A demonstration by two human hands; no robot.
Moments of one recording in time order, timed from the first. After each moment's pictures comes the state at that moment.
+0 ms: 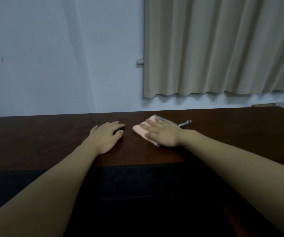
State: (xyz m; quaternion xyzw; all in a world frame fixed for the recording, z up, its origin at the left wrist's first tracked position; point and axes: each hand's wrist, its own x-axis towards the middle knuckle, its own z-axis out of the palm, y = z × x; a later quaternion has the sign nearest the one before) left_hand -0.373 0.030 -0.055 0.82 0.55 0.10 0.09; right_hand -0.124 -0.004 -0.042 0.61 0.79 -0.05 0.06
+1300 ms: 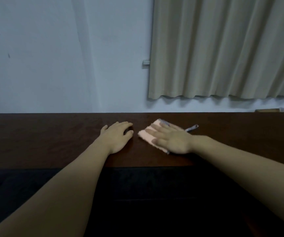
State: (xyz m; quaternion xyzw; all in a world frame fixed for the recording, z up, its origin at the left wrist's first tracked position) left_hand -0.375 0.033 -0.053 0.82 0.55 0.11 0.10; right_hand -0.135 -0.017 -0.042 0.58 0.81 -0.04 0.07
